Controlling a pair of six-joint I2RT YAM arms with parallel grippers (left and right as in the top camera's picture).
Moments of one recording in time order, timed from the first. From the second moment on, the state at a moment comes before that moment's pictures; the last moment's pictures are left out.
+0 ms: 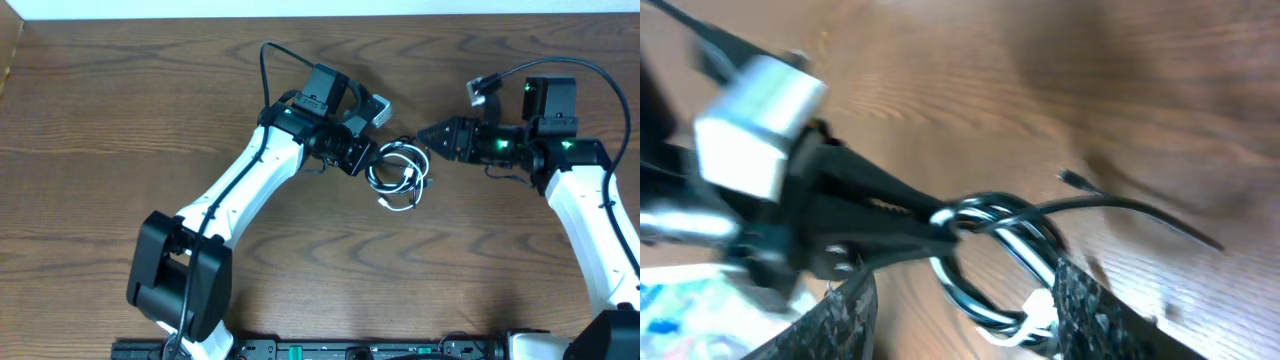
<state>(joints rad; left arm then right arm) -0.49 1.80 1.41 -0.67 0.62 0.13 0.02 1.47 1.11 -0.60 -0.85 0.26</state>
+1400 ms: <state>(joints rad) -0.36 1.66 1.41 -0.73 1.07 -0.06 0.02 1.57 1.11 -0.38 -0.78 0.02</state>
